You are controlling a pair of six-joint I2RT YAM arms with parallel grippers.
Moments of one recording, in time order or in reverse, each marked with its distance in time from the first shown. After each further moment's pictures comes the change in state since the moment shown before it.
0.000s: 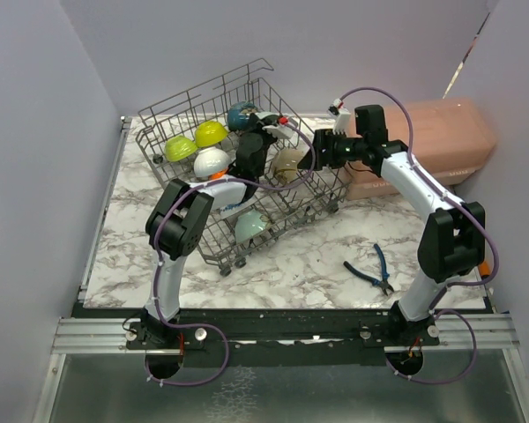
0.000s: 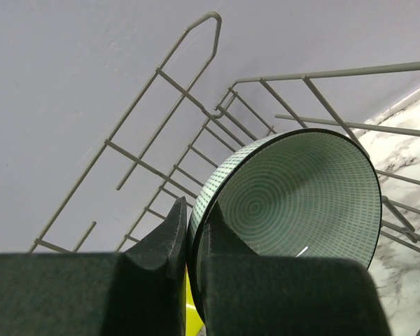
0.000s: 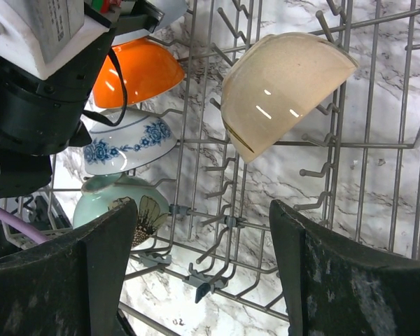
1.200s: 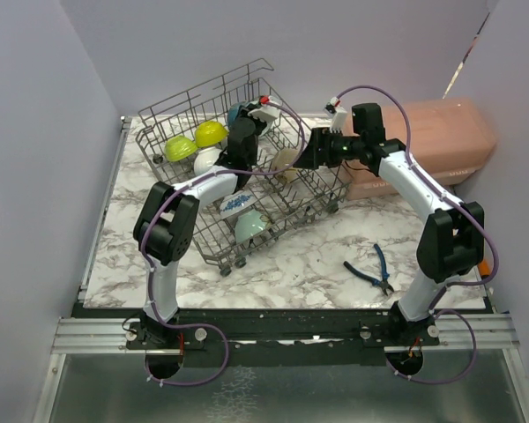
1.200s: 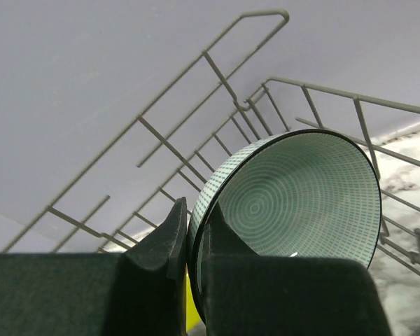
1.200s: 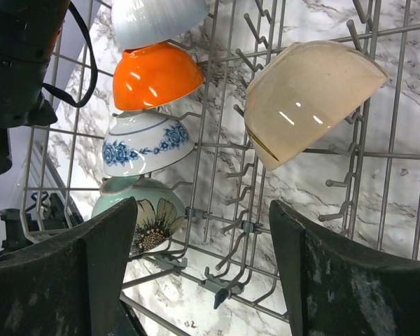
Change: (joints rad) left arm 0.035 -0.095 0.066 -0.227 -0.052 -0.281; right arm 0.008 0.002 0.019 0.001 -0.021 0.012
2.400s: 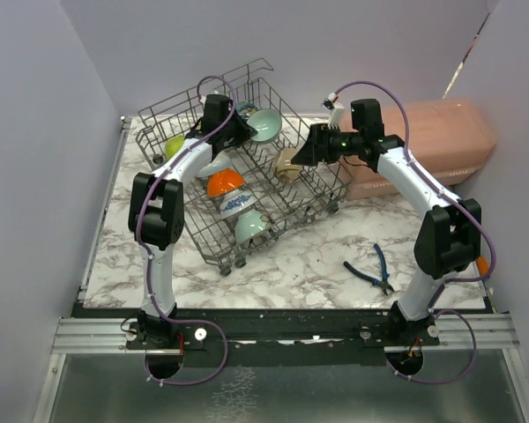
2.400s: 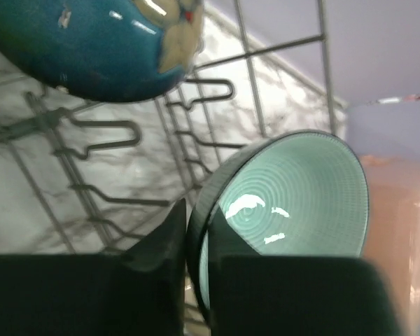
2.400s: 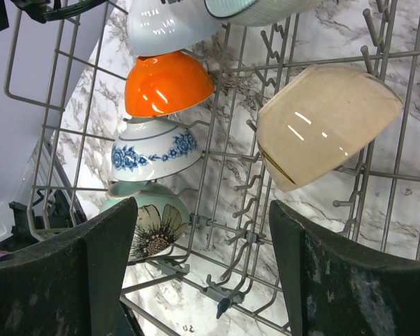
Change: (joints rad) left arm 0.232 0.111 0.313 -0.764 0.618 -1.434; right arm 0.000 0.032 0.053 -0.003 -0.039 -0.016
